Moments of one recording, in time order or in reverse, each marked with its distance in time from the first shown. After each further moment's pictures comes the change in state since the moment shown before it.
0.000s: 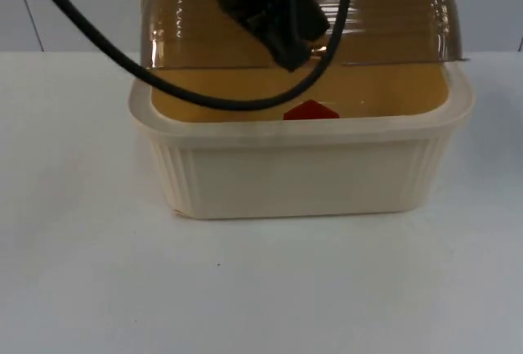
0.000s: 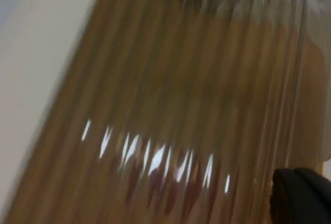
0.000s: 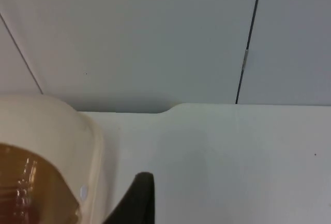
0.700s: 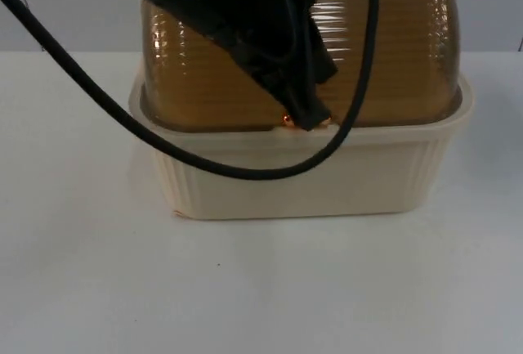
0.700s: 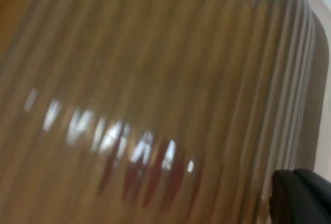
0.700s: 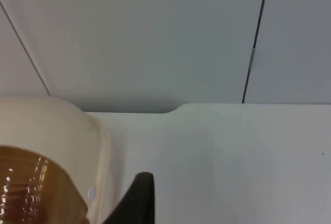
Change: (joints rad) right arm 0.003 0.000 0.000 0.018 0.002 0.000; left arm -0.092 -0.015 0.139 -0.034 -0.181 0.007
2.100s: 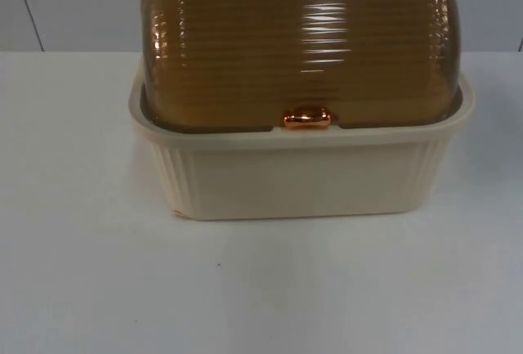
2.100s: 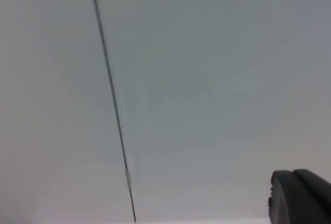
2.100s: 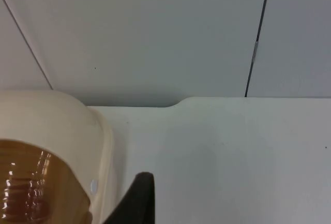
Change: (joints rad) right arm 0.000 0.000 0.000 0.005 0.019 -0.002; left arm 0.659 -0.560 0.097 -0.077 -0.176 -0.520
